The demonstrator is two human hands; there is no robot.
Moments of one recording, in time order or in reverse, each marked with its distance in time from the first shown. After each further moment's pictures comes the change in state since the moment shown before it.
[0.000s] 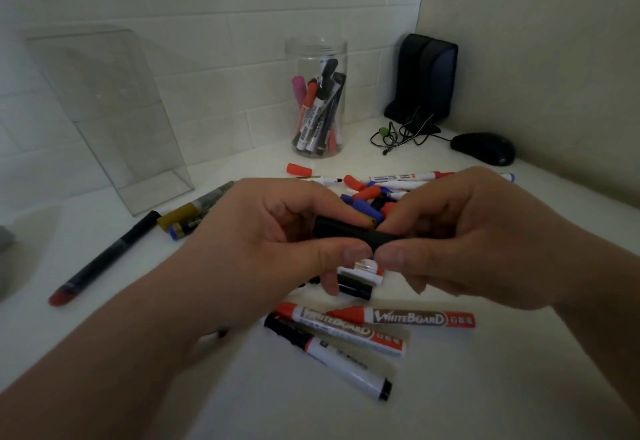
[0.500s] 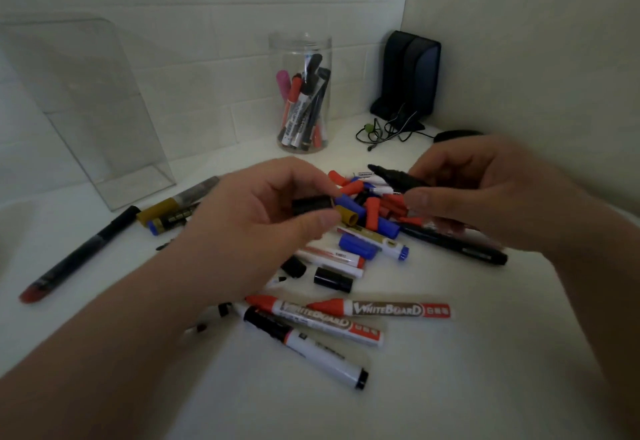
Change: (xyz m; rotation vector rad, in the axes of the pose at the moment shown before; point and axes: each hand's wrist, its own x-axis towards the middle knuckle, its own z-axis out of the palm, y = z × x) left_hand 0.010 -0.009 0.005 0.137 0.107 -0.058; right_hand -0.003 0.020 -0.037 -0.078 0.225 0.022
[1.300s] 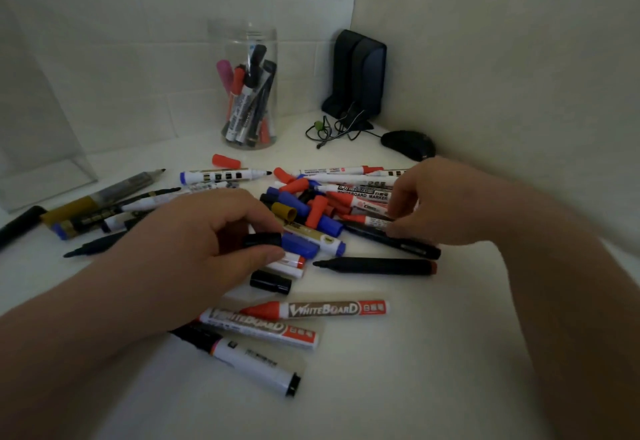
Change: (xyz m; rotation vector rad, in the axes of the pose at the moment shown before) left_hand 0.003 -0.010 0.010 0.502 -0.112 -0.019; right_hand 0.003 0.016 -0.023 -0.819 -0.110 0.496
